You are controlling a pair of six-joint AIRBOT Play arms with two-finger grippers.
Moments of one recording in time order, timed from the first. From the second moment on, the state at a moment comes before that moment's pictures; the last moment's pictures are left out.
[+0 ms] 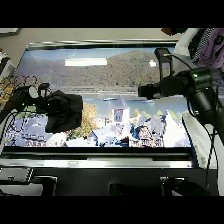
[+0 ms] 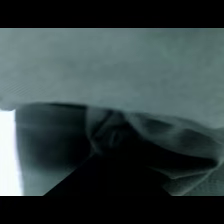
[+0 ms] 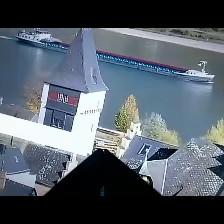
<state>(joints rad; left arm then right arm) 0.02 -1.58 1.25 1.46 -1.14 -1.63 0.32 -1.22 1.40 1.63 -1.16 -1.40</state>
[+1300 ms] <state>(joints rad) -0.26 -1.46 1.31 0.82 -1.06 -1.61 0.02 -1.02 1.44 1.41 -1.17 -0.92</state>
